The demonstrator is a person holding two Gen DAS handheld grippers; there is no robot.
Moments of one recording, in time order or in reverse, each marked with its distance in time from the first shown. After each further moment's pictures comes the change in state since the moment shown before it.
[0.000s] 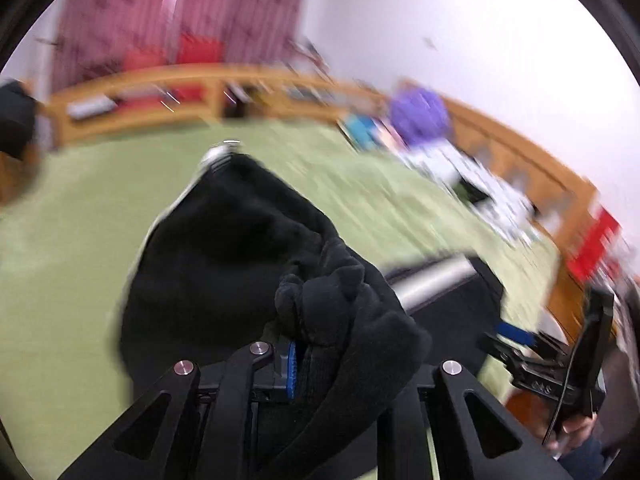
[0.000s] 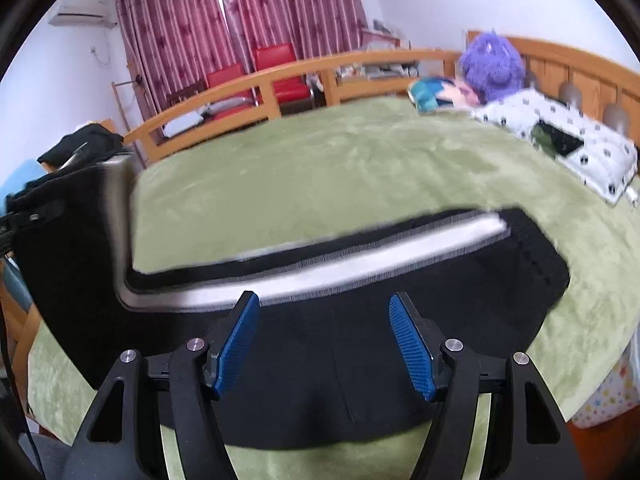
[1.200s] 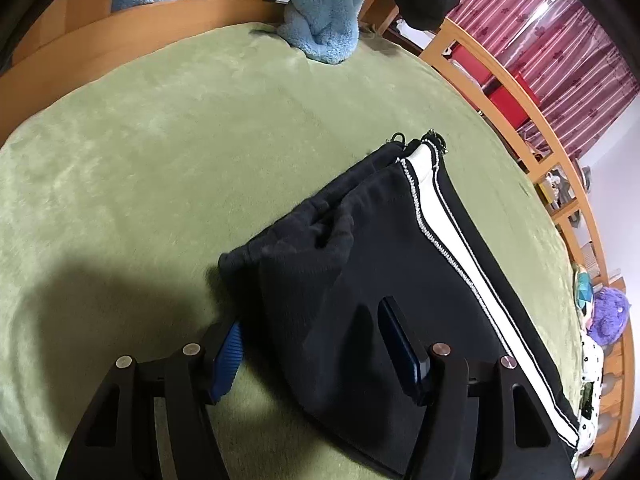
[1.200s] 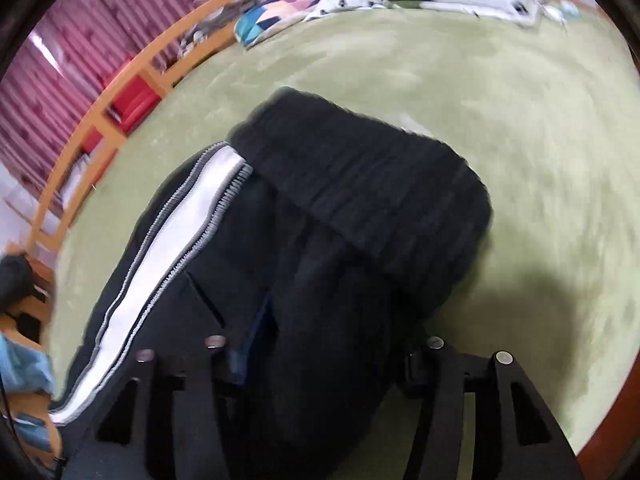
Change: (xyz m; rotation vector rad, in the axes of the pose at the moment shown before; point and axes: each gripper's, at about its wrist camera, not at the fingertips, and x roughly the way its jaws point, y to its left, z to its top) left arm -0.131 0.394 -0.227 -0.951 -0.099 0.518; right arm 0.111 -0.236 0.003 0.500 0.103 -0.131
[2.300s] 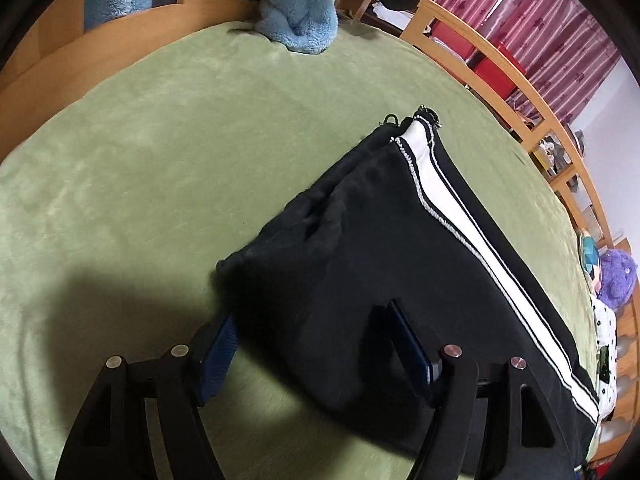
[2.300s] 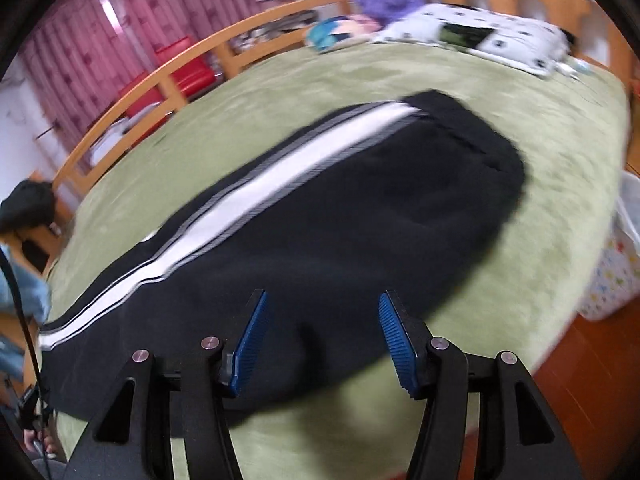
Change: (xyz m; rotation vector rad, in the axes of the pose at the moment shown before) left arm 0.003 0.000 0.001 0.113 0.035 0.017; right arm -0.104 0.088 -0.133 -0.169 -0.047 -0.066
